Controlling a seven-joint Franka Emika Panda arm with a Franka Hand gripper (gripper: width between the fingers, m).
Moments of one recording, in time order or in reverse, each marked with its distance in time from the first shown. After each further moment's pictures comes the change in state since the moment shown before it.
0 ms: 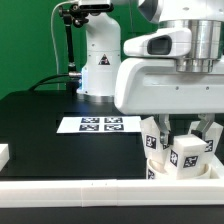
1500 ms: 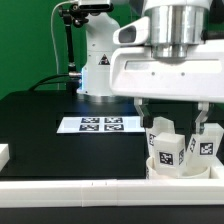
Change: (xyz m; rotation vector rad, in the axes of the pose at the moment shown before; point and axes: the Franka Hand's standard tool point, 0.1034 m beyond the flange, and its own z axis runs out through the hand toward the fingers) arm -0.007 0.016 -0.020 0.013 0.026 0.737
